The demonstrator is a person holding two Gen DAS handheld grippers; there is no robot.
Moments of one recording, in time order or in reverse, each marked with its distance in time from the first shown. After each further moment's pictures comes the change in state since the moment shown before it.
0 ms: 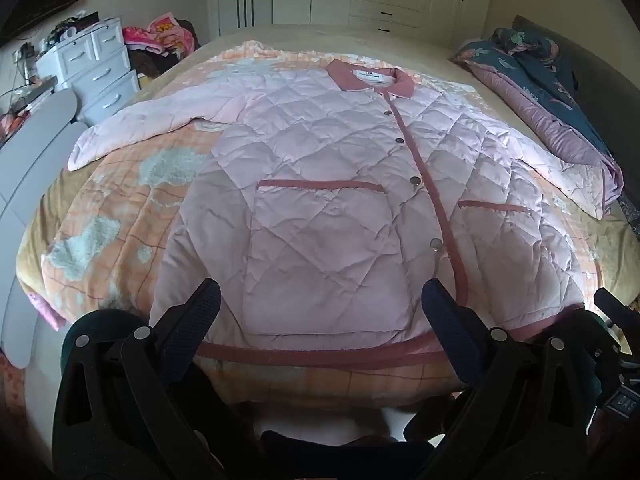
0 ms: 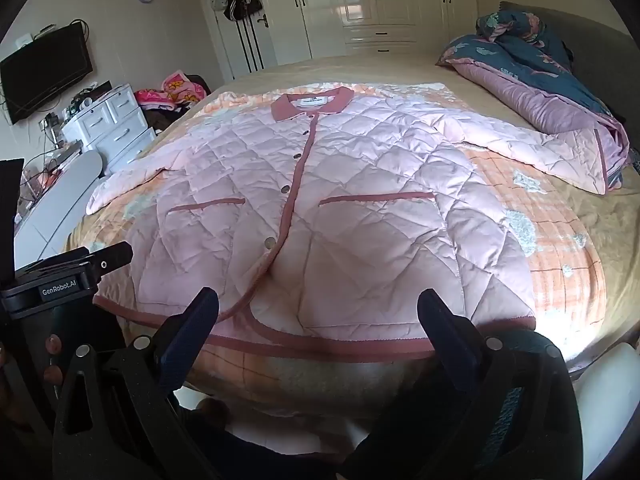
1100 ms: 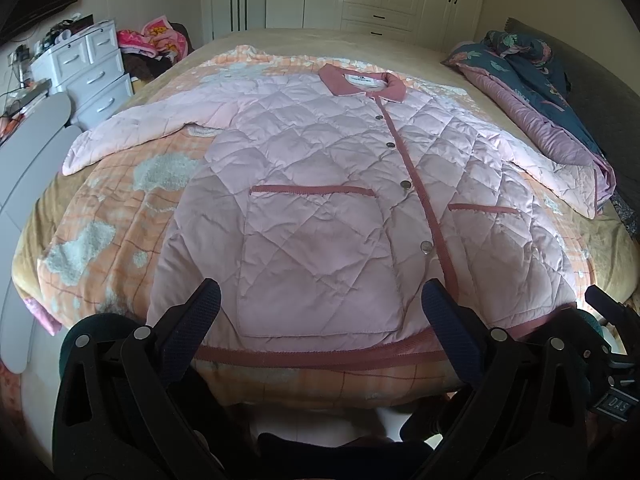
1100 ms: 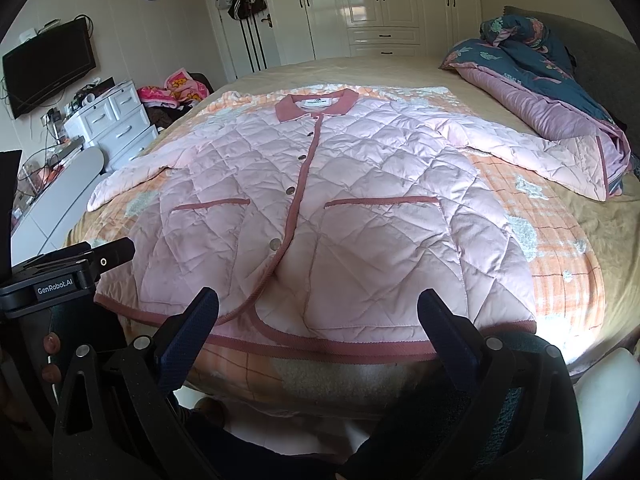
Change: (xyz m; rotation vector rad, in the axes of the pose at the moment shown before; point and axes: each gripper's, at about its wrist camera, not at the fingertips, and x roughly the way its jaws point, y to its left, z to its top) left arm -0.007 -0.008 0.003 0.008 -0.025 -0.021; right arm -0.001 0.008 0.001 -0.011 -0.002 -0.004
